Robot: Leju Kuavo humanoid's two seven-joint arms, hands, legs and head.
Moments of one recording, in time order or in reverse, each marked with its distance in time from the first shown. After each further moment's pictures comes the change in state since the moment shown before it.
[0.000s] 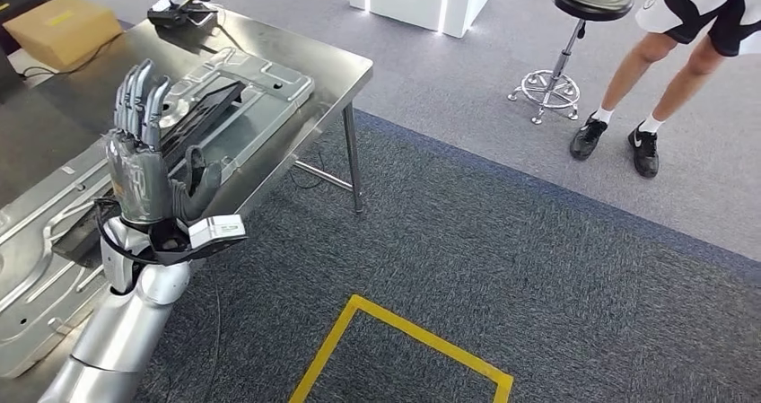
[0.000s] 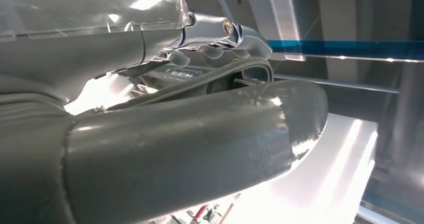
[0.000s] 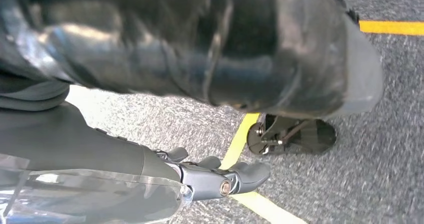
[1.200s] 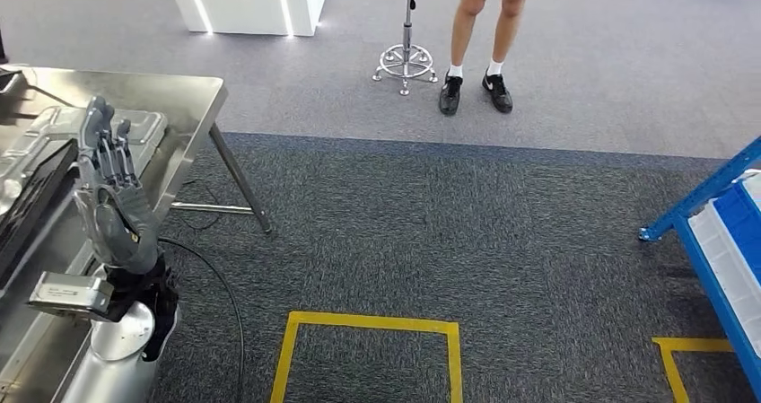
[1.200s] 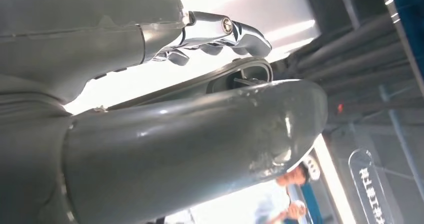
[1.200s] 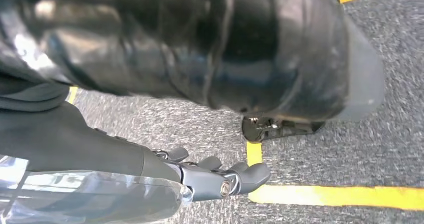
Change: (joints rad) left arm 0.228 -0.016 0.018 -0.280 0.720 -0.311 -0.170; right arm 0.009 0.003 -0.025 0.000 -0.002 -0.018 -0.014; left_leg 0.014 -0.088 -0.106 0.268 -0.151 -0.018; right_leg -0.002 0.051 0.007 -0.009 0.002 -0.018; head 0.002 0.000
